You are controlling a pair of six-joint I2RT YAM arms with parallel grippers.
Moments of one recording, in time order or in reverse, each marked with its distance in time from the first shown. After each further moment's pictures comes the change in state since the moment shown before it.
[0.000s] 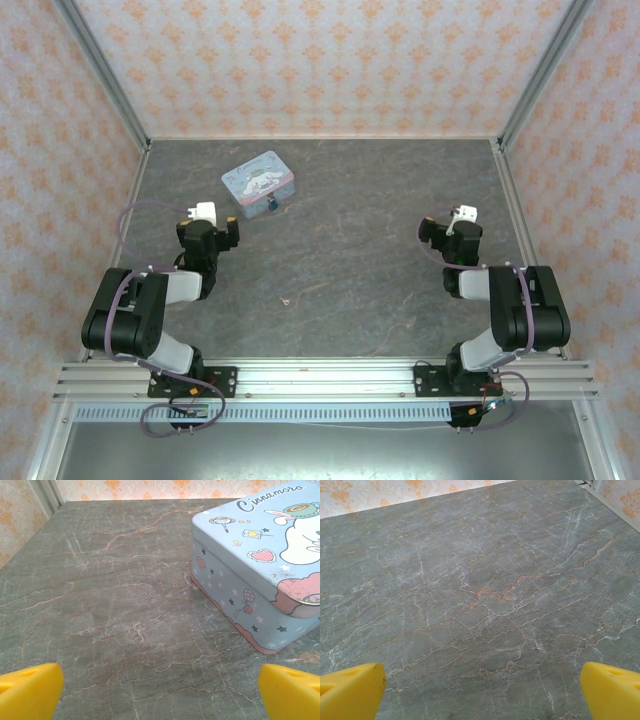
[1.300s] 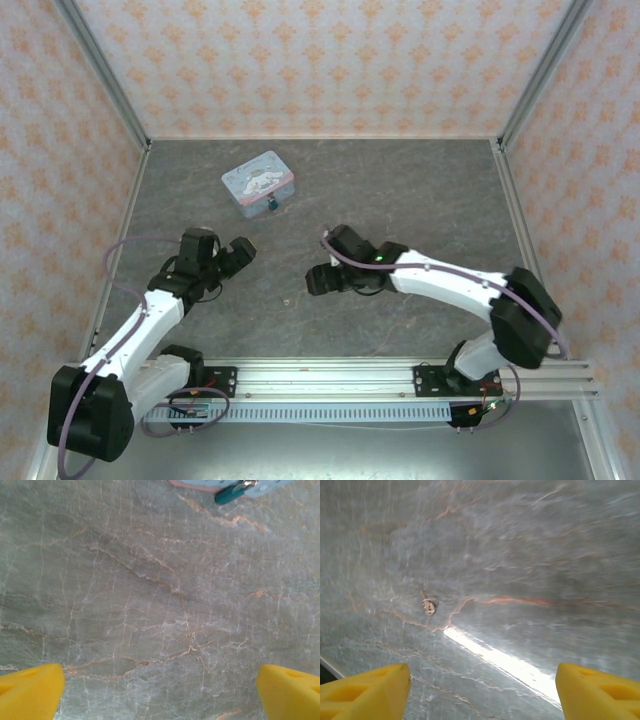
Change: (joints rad) left arm -0.118 -0.525 0.114 -1.053 0.386 -0.820; right arm 0.942 0.013 0.637 -1.231 -0.204 0.434
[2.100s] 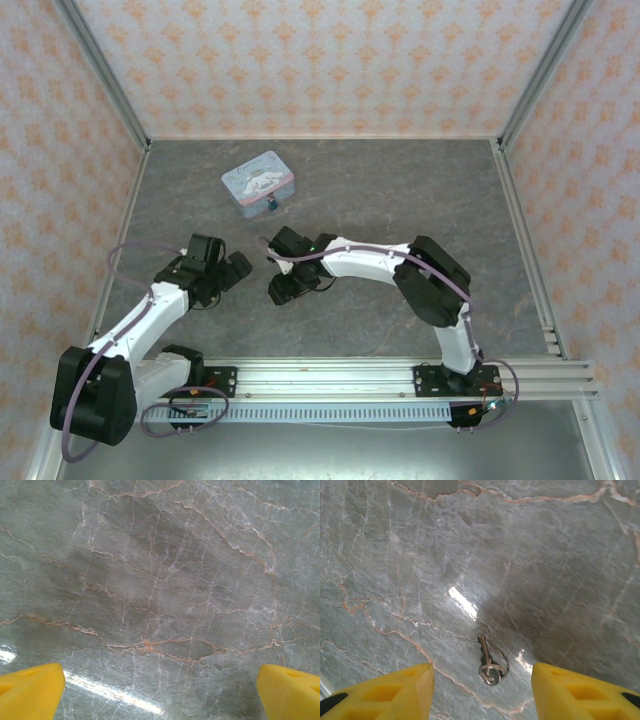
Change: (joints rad) left arm -0.002 0.085 0.004 -0.158 -0.090 -0.016; right arm 0.063 0.484 0.378 -0.047 -0.169 -0.204
